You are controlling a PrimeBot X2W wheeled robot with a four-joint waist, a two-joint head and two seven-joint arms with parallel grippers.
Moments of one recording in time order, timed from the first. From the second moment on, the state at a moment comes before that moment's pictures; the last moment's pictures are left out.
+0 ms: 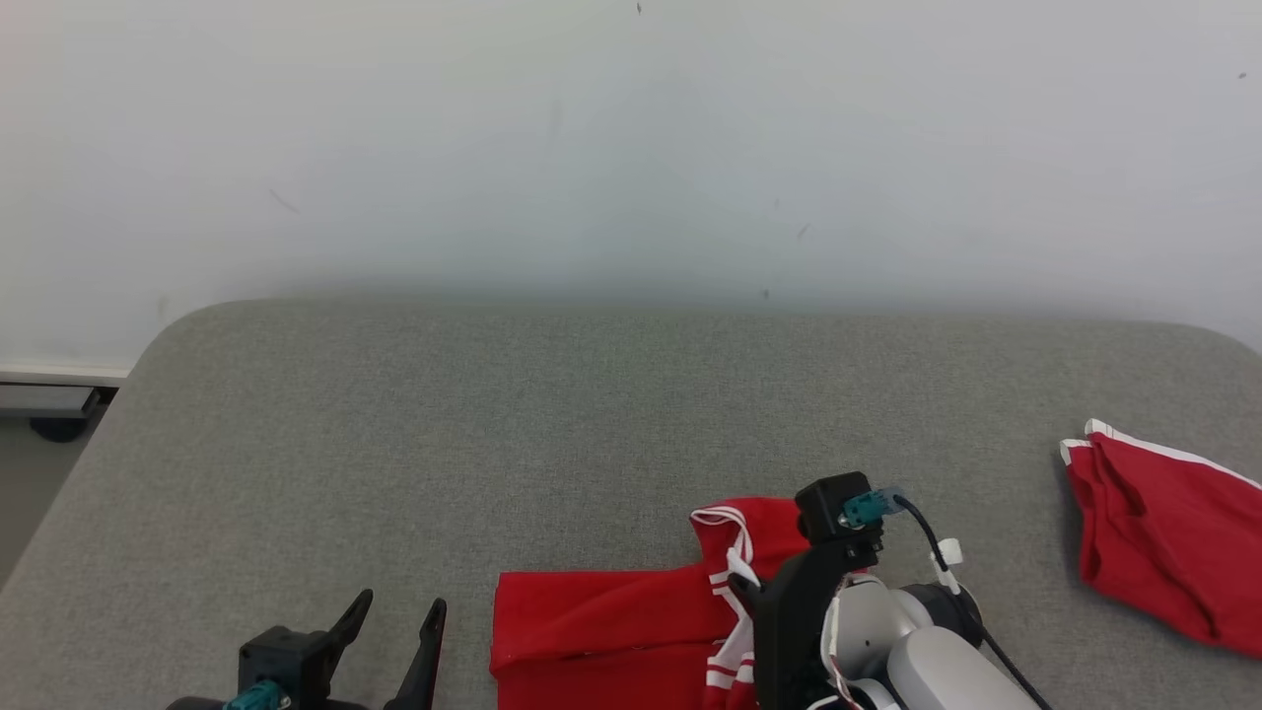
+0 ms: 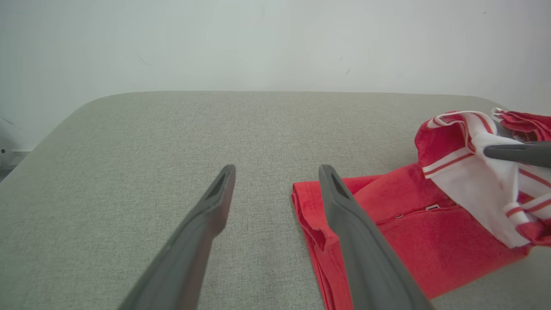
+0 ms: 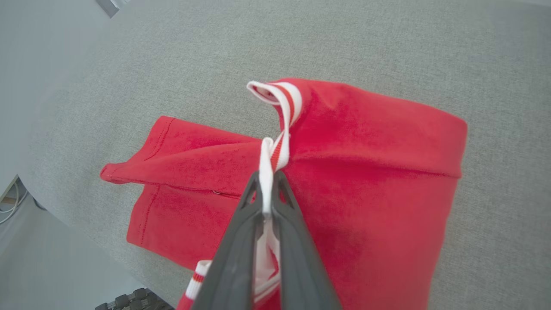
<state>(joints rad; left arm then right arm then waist) -0.03 0.28 -0.42 0.11 -0.33 0.09 0.03 -0.27 -0.08 0.45 0.29 0.54 -0.12 0.52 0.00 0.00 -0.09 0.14</state>
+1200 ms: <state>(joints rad) -0.10 0.26 -0.46 0.15 -0.32 0.05 0.03 -0.48 -0.06 0.80 0.43 0.82 -0.12 0.36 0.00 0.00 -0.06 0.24</state>
